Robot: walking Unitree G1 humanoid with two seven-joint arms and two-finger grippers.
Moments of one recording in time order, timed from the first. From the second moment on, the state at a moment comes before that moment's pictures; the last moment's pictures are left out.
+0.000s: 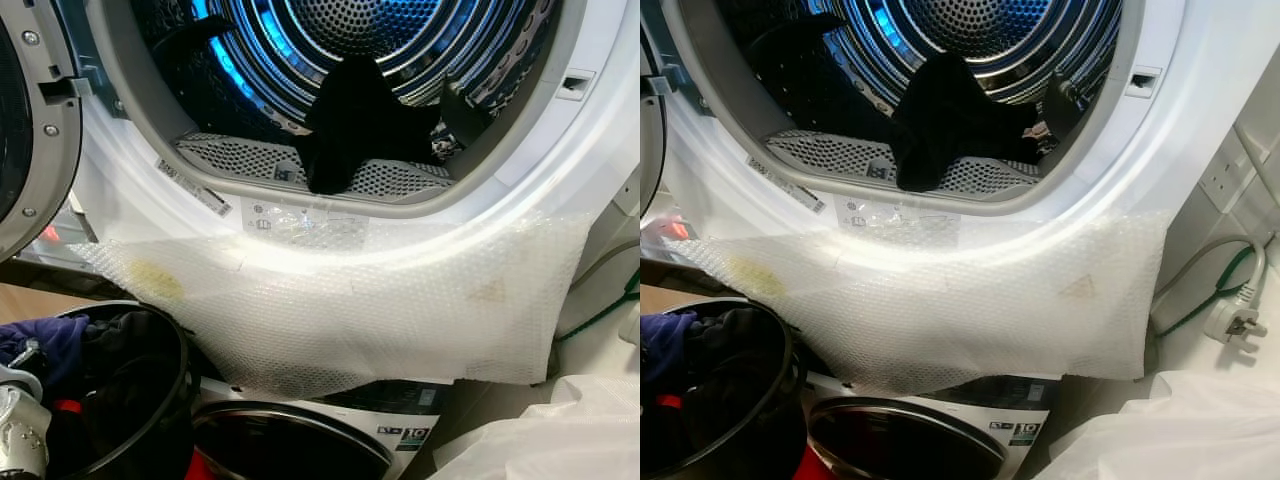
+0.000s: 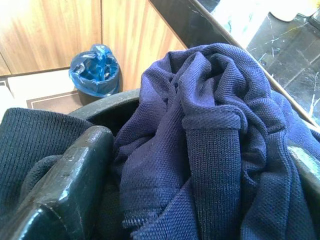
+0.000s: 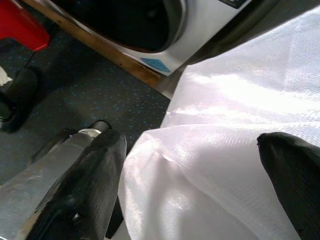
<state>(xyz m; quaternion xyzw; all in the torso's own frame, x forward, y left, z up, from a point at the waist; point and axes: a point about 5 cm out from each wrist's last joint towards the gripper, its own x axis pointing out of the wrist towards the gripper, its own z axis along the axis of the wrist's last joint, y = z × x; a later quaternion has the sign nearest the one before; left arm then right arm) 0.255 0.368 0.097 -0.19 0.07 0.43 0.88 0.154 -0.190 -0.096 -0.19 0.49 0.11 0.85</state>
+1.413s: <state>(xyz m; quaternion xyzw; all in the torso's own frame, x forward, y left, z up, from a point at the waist) 0.279 0.335 0.101 -0.19 0.04 0.41 0.89 0.172 -0.230 -0.080 -0.21 0.46 0.01 0.86</state>
